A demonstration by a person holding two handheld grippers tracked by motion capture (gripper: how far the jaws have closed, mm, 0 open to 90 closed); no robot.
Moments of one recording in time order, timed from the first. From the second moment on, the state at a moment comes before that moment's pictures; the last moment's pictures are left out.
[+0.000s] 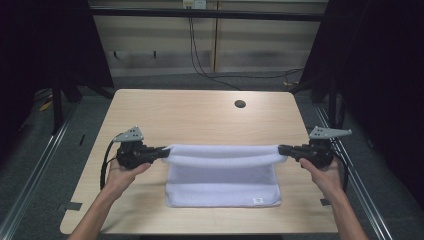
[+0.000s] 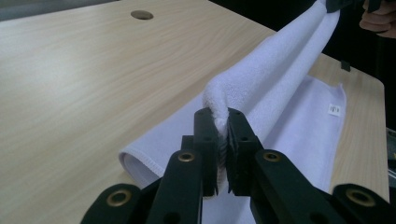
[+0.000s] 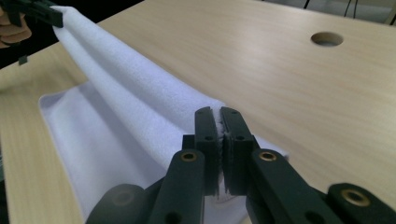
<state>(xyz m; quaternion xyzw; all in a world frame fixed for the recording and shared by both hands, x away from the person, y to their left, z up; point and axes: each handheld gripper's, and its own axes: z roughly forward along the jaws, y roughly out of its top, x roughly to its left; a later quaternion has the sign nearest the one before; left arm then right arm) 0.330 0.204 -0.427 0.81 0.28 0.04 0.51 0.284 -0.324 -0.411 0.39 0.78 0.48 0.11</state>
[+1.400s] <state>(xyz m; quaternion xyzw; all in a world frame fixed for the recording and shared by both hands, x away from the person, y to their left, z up) 0.280 0.240 -0.459 0.80 0.33 0.03 0.50 0.226 -0.333 -0.471 0.45 0.75 0.48 0.10</state>
